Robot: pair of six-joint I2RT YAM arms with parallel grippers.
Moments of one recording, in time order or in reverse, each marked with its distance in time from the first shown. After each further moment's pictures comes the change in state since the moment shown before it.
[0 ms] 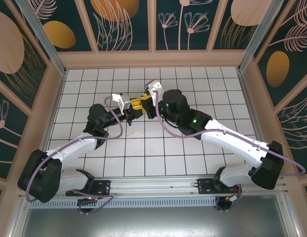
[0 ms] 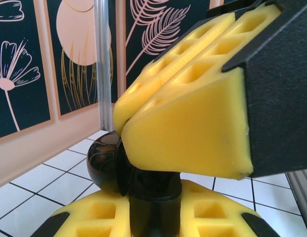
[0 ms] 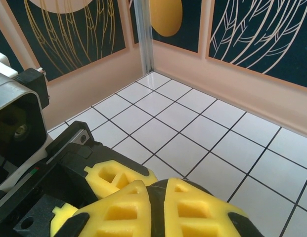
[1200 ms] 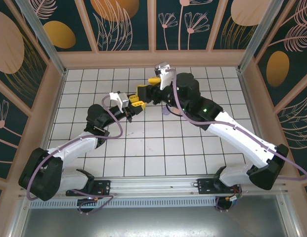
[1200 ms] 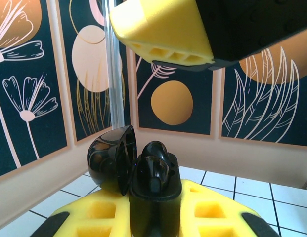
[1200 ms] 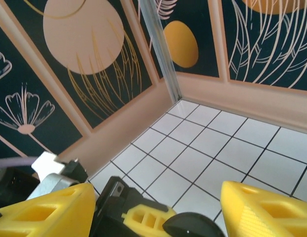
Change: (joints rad) left arm -0.005 0.022 0.010 0.117 -0.048 0.011; right arm -0.108 0.008 0.222 -0.099 -0.175 0.220
